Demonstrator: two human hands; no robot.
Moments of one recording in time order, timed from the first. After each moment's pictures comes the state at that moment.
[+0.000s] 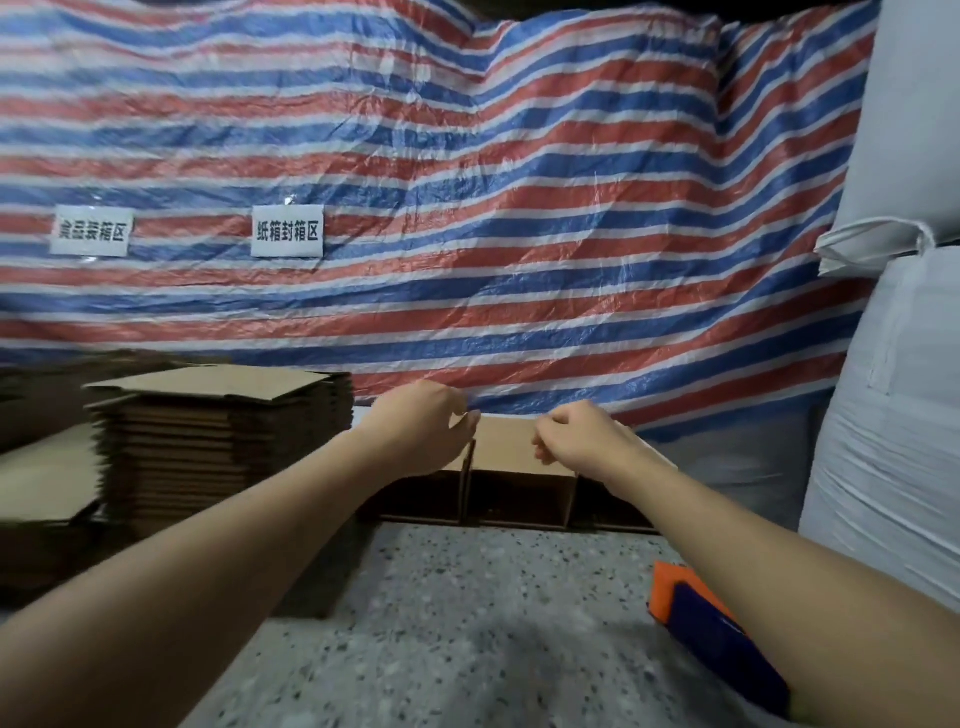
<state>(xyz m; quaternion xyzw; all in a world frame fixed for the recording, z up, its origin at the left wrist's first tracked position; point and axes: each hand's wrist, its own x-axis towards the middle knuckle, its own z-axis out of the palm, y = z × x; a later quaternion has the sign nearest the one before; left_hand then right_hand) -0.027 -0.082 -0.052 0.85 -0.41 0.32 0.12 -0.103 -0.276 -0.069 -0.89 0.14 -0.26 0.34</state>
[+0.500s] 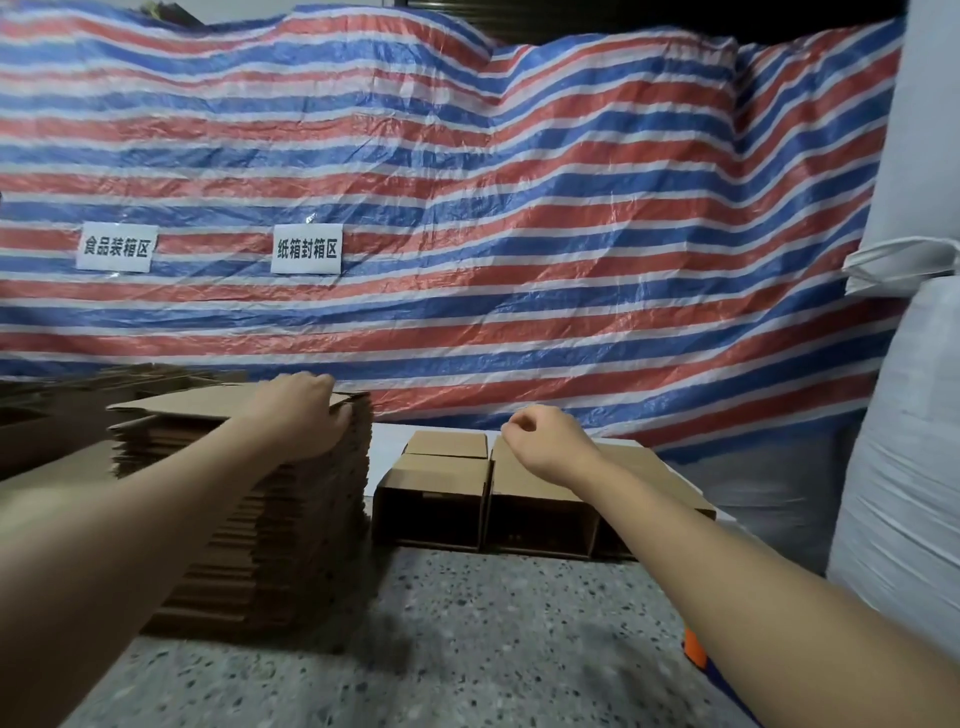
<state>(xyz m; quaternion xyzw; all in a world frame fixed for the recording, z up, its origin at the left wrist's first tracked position) 0.063 0.028 -0.026 0.93 -0.21 0.29 0.04 -0.056 -0.236 -0.050 -0.92 0.09 -0.26 0.30</state>
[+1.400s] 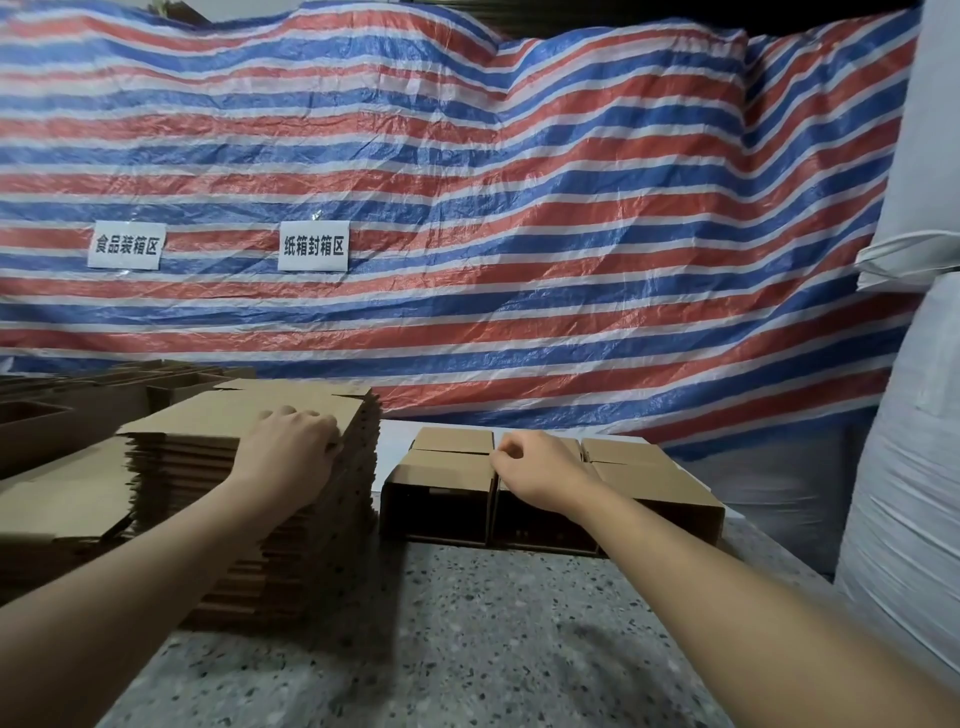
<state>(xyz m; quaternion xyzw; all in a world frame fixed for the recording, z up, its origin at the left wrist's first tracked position) 0.044 0.040 -0.072 0.91 -0.21 0.37 0.00 -0.057 -0.220 -0.073 -0.94 0.07 -0.21 0.26</state>
